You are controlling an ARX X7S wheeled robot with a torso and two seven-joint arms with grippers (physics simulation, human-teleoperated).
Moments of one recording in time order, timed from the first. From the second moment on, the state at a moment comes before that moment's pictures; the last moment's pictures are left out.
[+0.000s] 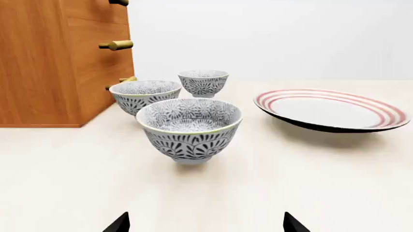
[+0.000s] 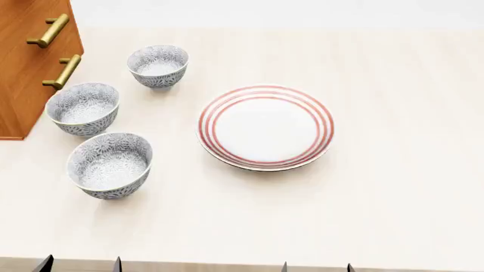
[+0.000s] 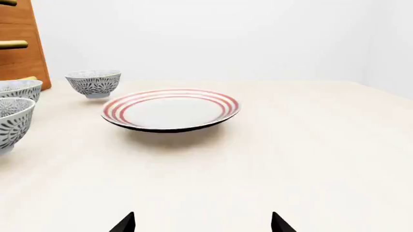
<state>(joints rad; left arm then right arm) 0.00 0.00 0.00 0.00 0.00 0.00 0.00 0.00 0.00 0.00 0.00 0.00 0.00 0.00</state>
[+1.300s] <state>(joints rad) 0.07 -0.12 0.11 0.19 0.07 0.34 -0.23 -0.07 0.11 -0.13 -0.09 0.11 -0.55 0.13</state>
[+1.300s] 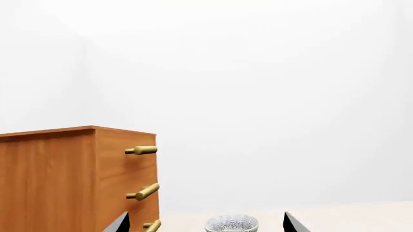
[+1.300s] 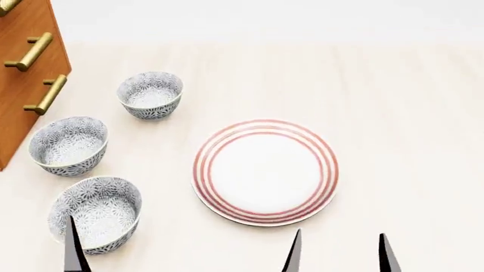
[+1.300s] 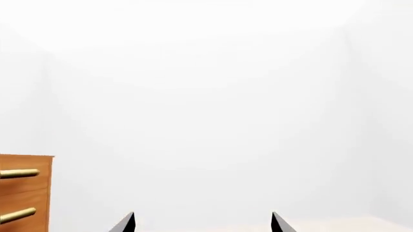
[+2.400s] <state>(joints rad) 0.07 -0.17 0.16 0.20 0.07 0.35 -0.30 -0.07 0.16 -0.19 -0.09 0.14 -0.58 0.16</state>
